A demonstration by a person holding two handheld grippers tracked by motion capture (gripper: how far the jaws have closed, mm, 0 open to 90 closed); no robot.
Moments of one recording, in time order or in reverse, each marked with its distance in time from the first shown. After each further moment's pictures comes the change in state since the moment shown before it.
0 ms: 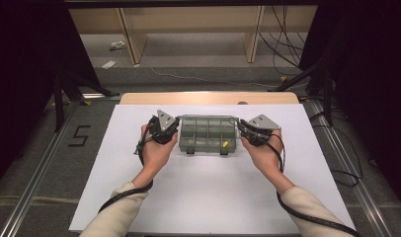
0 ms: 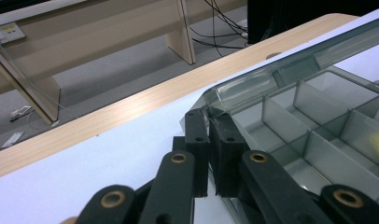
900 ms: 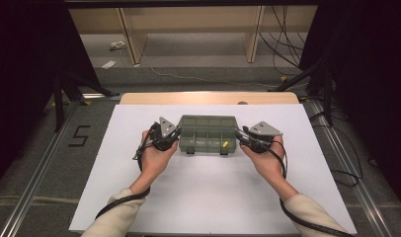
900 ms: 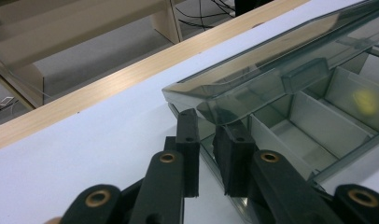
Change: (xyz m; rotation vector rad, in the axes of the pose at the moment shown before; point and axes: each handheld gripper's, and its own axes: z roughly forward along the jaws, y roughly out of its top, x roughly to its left) left arm -0.005 -0.017 -0.002 0.072 -0.050 0.035; right arm -0.001 -0.020 -0.004 0.040 0.064 -0.007
